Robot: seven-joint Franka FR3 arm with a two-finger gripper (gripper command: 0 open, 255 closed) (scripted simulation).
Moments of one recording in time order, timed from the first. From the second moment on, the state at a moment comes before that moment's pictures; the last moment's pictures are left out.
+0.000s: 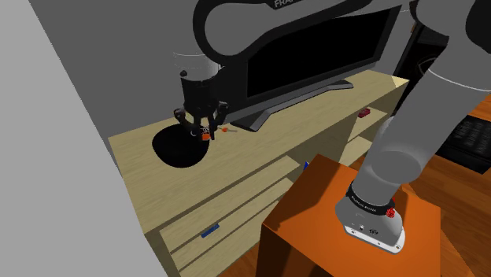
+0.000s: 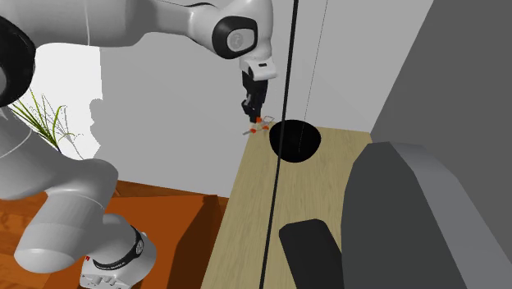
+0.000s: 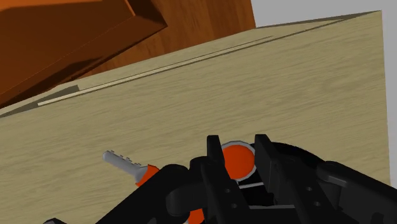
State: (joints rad) arm 0.04 -0.14 0.58 -2.01 0.08 1.88 1.07
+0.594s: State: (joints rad) arm 0.07 0.25 0.59 -1.57 -0.14 1.78 1.15
